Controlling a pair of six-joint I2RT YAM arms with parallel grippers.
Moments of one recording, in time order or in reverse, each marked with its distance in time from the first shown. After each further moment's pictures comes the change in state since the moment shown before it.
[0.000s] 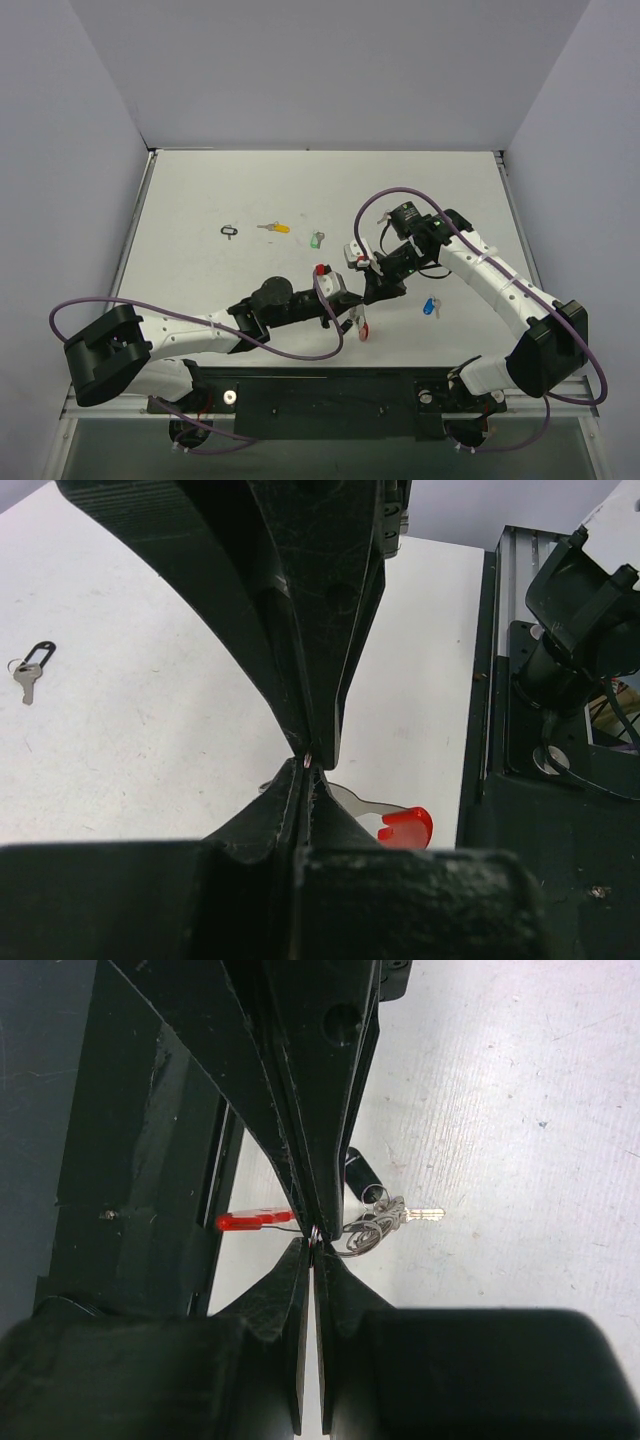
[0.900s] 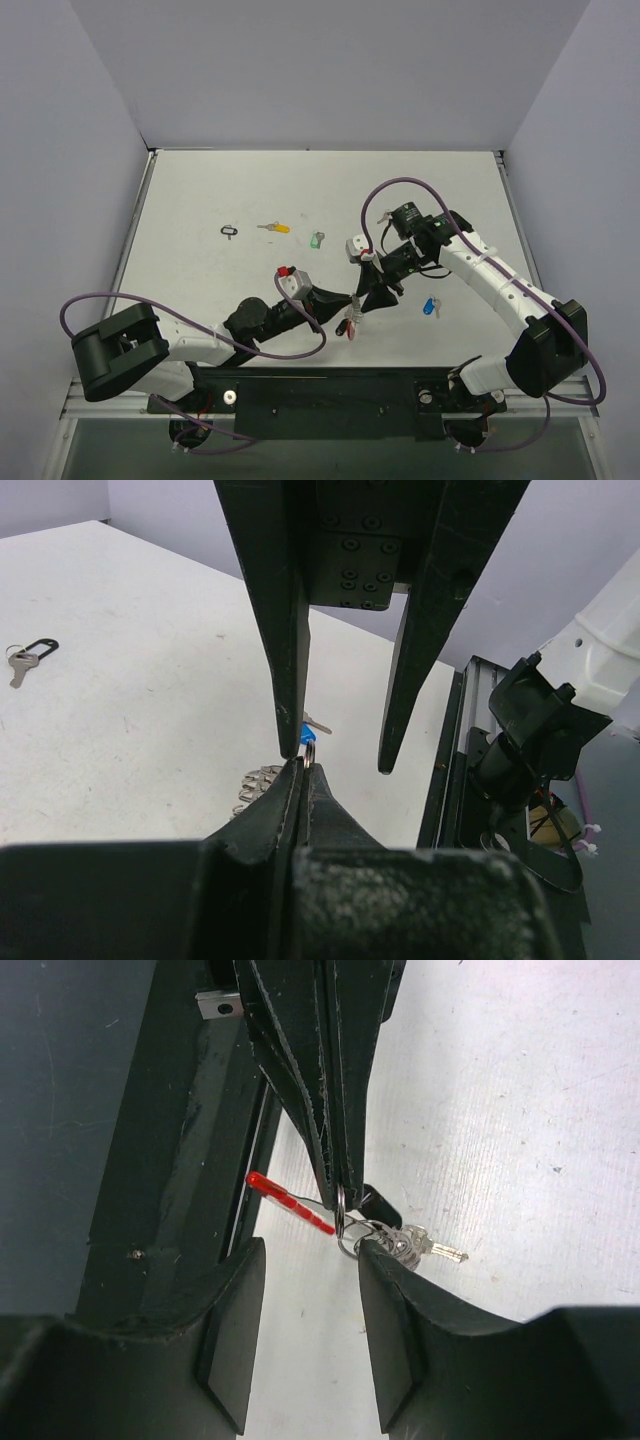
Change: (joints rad) left arm 0.000 0.047 -0.225 0.500 -0.124 -0.269; right arm -0.016 0.000 -0.024 0.032 -0.121 0.030
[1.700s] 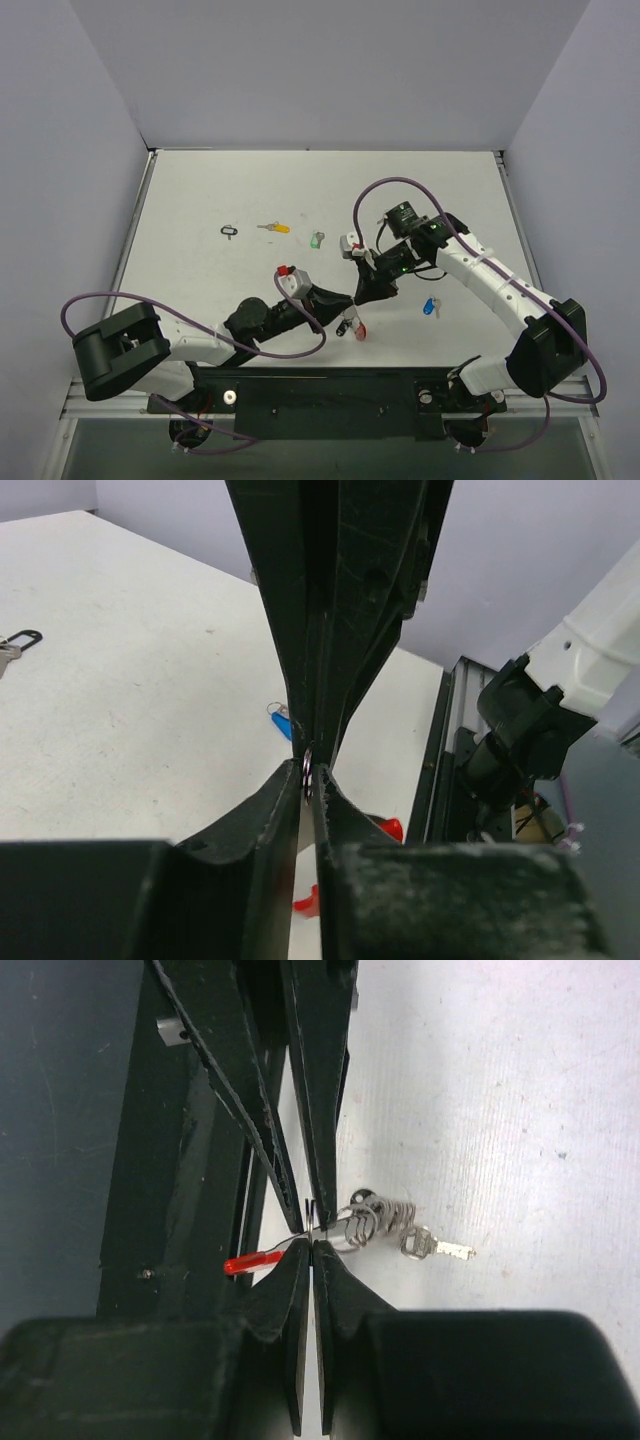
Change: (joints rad) left arm 0.001 0.011 0.000 0.014 0.010 -0.028; right arm 0.024 0.000 -0.014 0.097 0.012 0.157
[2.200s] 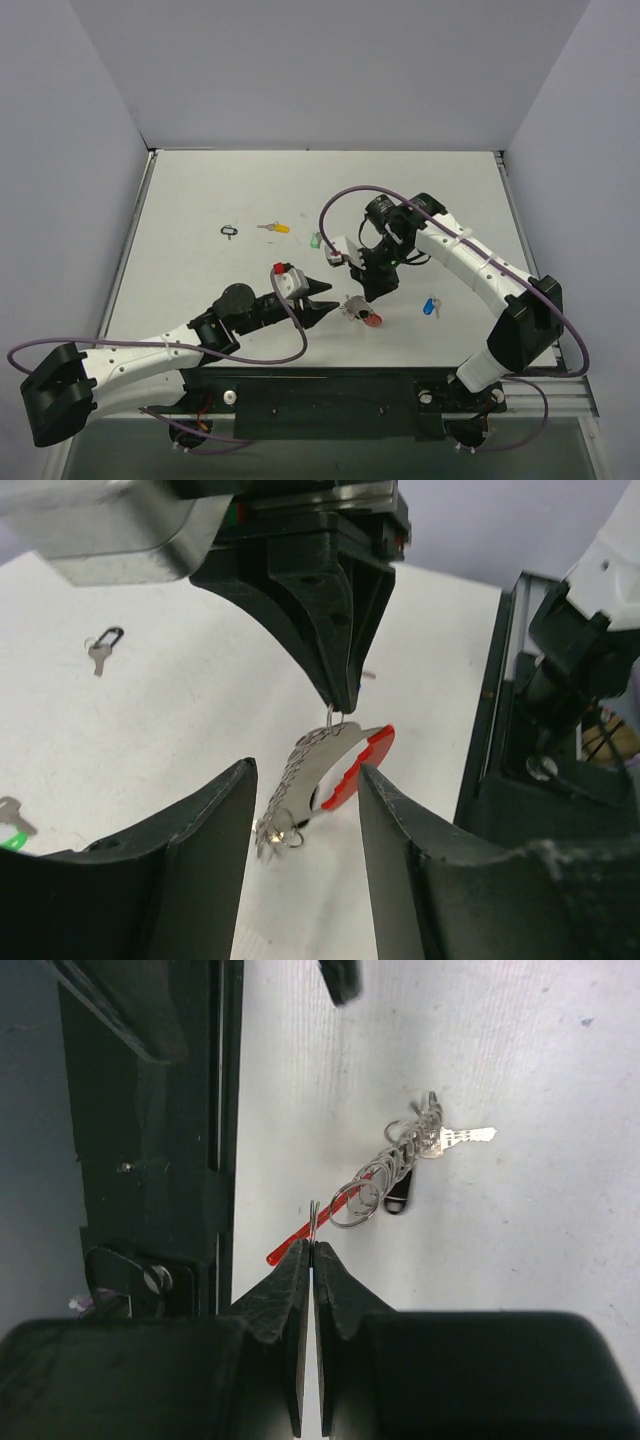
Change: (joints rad) left arm 0.070 -0.421 0.077 -0.609 0.079 0.210; right arm 0.071 0.140 0.229 -0.267 0.331 -0.039
